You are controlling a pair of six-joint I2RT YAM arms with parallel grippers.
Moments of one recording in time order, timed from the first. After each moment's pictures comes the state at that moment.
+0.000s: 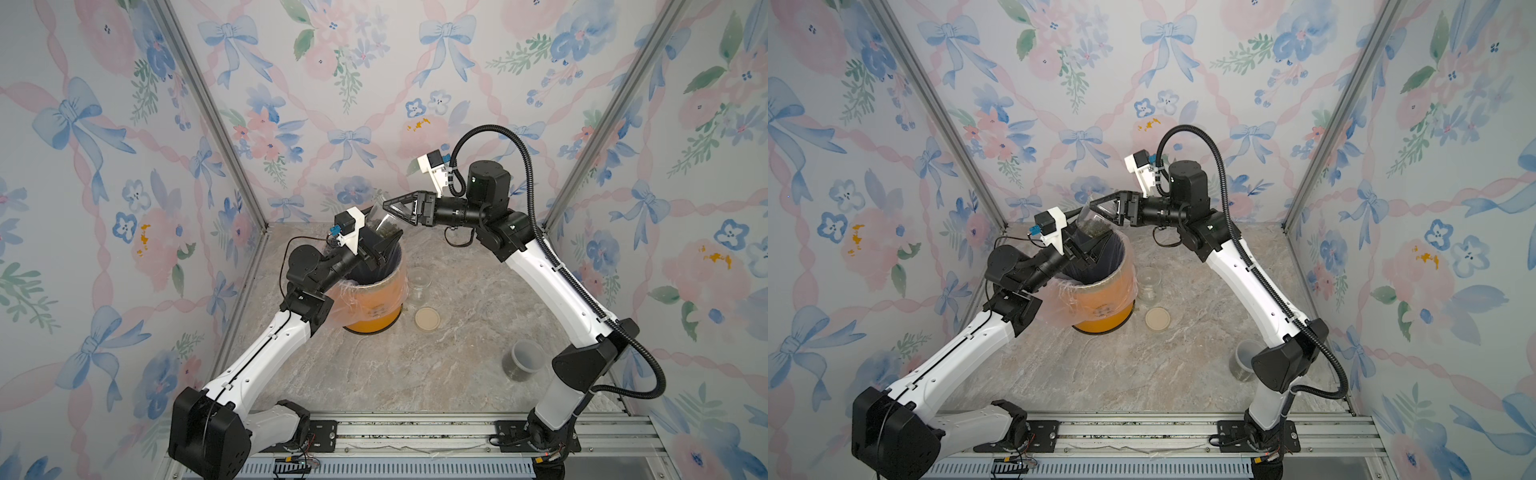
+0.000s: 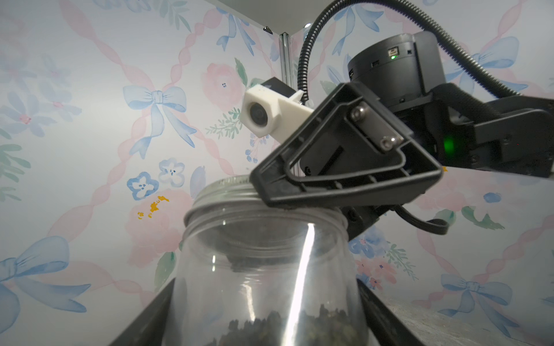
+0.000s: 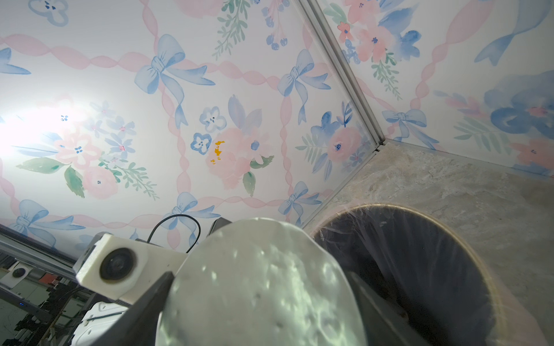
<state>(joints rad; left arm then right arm) -0.41 1.20 0.97 0.60 0.46 -0.07 0.59 1.76 2.04 -0.39 -0.72 0.60</state>
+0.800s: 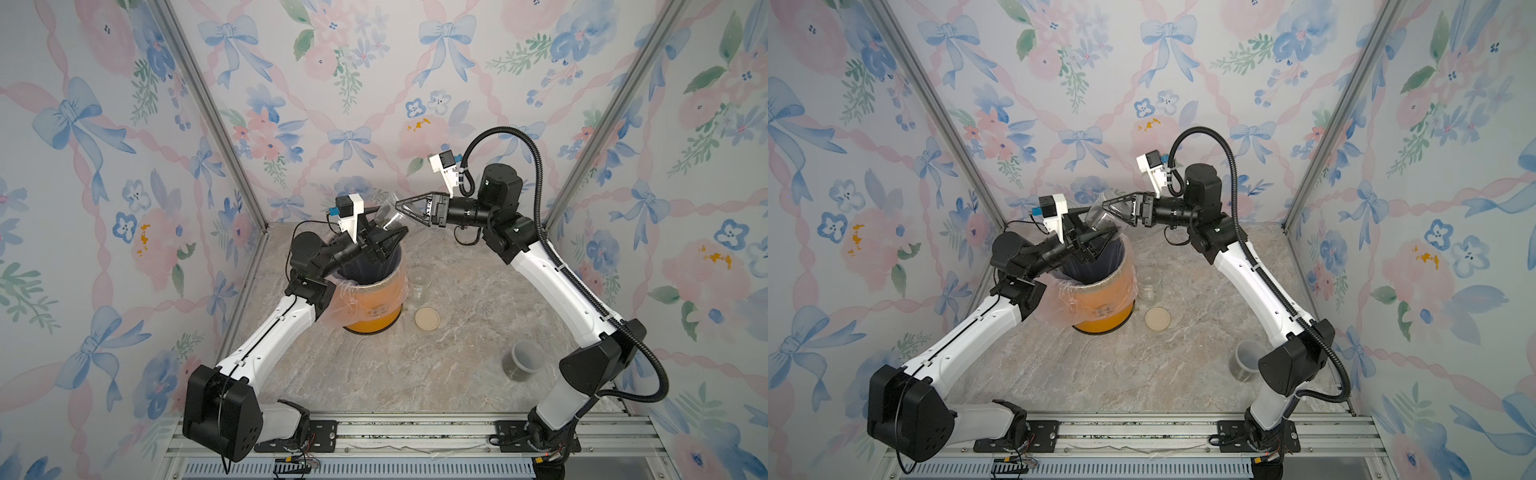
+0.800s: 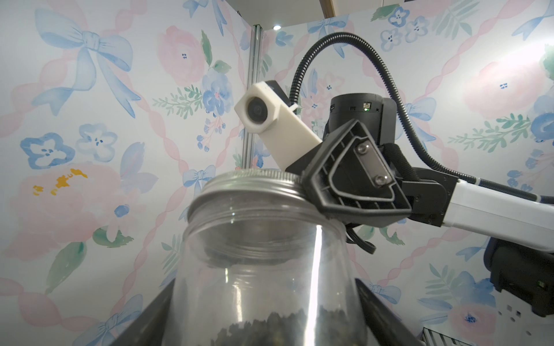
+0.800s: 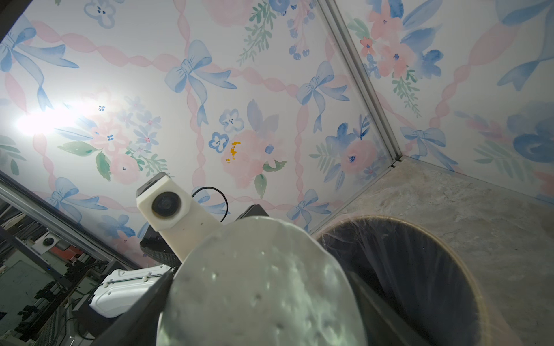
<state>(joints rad) -0.36 1.32 1.07 0.67 0.69 -0.36 0.51 1.71 1.89 -0.18 -0.87 0.61</state>
